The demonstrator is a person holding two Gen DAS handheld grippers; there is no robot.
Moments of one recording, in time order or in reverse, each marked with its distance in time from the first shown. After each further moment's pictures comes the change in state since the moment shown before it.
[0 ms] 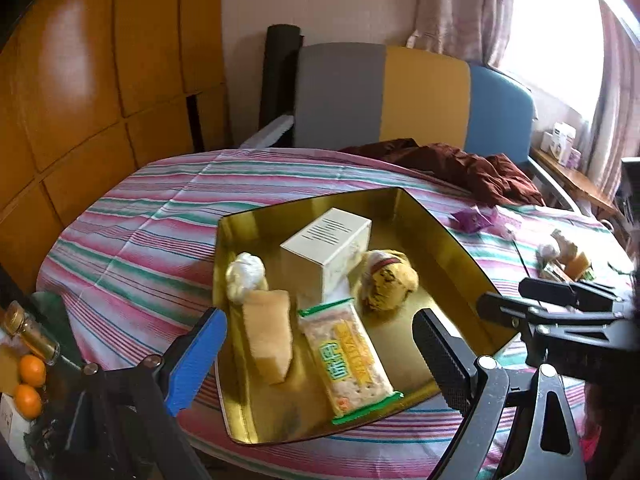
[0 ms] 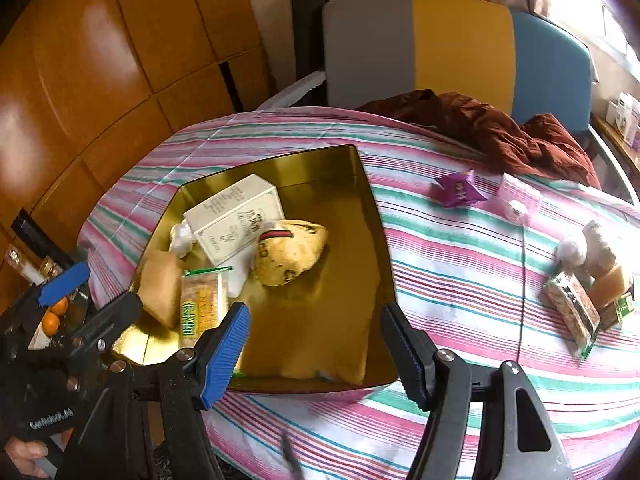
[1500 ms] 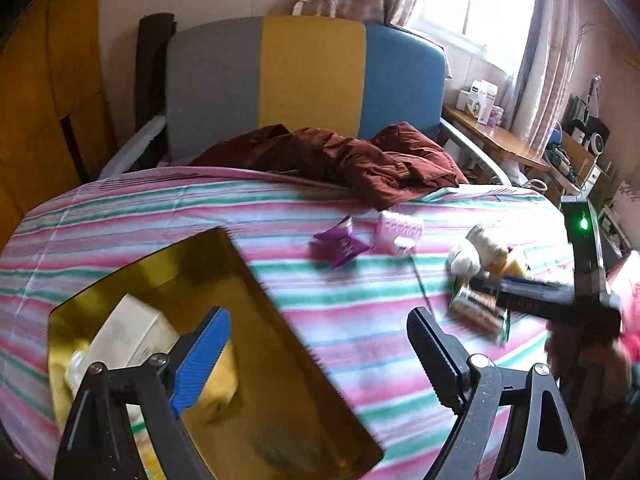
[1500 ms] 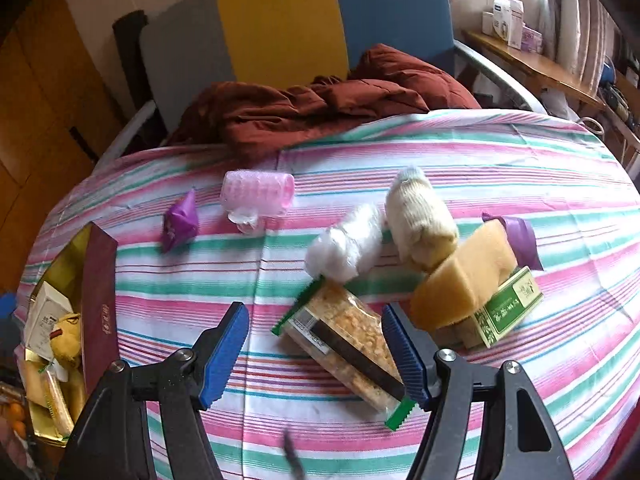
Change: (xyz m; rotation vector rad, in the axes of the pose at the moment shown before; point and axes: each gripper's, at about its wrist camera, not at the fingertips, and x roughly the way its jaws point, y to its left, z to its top) left arm 0.085 -0.153 0.096 0.165 0.116 -0.304; right arm 0.003 -0.243 0.020 0.352 0.032 -0.250
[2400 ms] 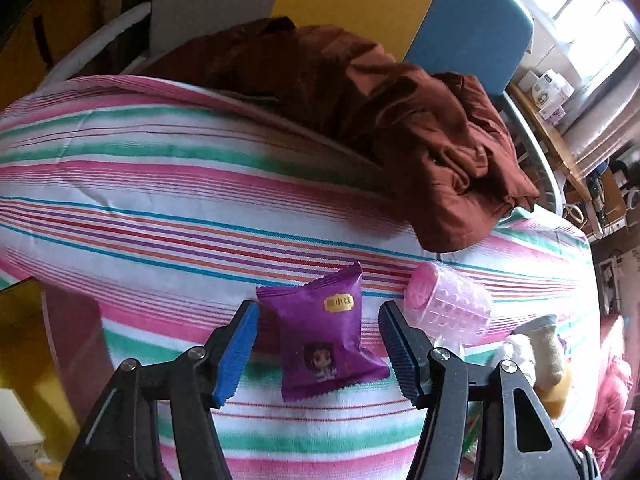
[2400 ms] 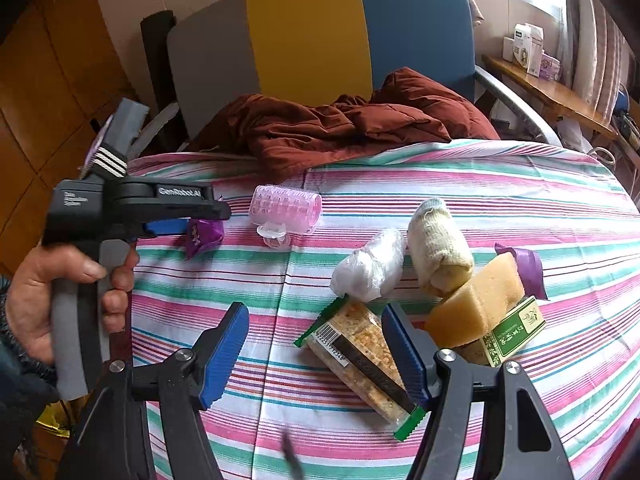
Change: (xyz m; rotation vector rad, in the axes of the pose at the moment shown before) left arm 0.213 -0.003 0.075 -0.252 0.337 -0.023; right arm -0.009 0.014 0.003 -0.071 -0.045 0.020
